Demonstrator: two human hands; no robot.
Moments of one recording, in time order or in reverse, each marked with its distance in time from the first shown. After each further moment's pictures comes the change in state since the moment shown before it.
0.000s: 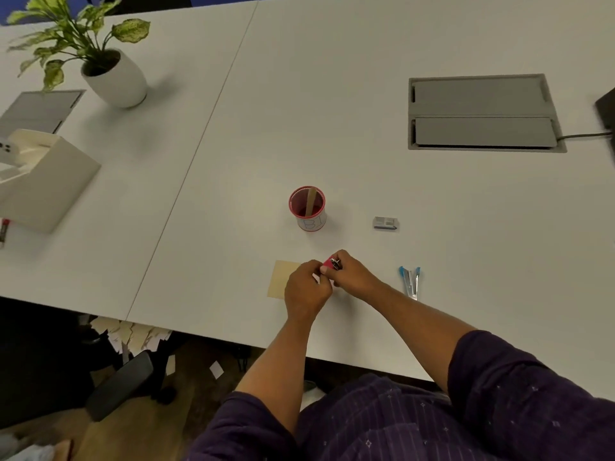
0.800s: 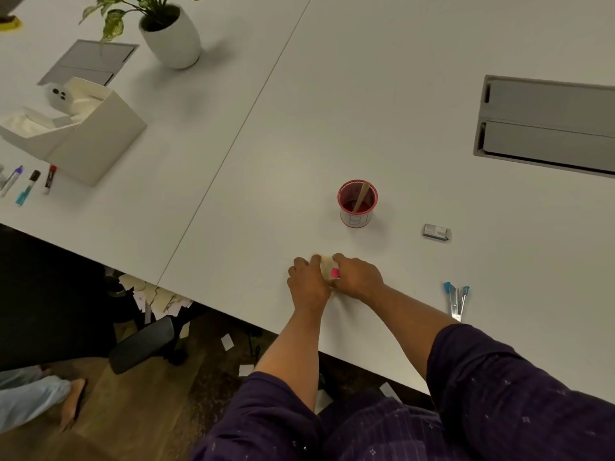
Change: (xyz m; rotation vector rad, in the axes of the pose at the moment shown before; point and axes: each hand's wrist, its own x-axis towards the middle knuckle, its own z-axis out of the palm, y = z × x) left_hand 0.027 -0.060 -0.033 0.414 -0.115 -0.234; right_hand 0.047 -0.032 0.063 -0.788 -0.048 -0.144
